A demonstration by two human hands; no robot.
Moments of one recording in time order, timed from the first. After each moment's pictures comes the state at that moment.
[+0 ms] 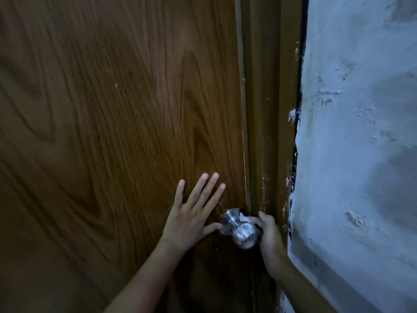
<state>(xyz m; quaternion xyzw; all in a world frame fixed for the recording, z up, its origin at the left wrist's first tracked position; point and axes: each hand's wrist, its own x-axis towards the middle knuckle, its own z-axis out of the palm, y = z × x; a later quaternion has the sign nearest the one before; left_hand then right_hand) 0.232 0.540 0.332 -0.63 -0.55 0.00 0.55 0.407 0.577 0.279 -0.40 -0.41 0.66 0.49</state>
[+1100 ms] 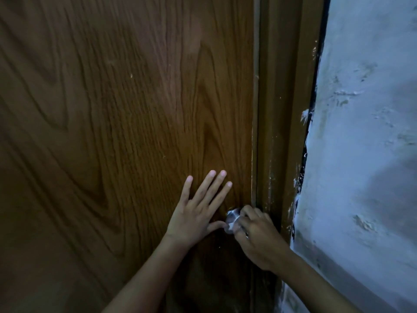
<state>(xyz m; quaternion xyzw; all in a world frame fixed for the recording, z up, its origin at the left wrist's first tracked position) 0.231 0.540 0.330 -0.63 -0.56 0.01 0.54 0.405 0.581 0.285 -0.35 -0.89 0.09 0.28</state>
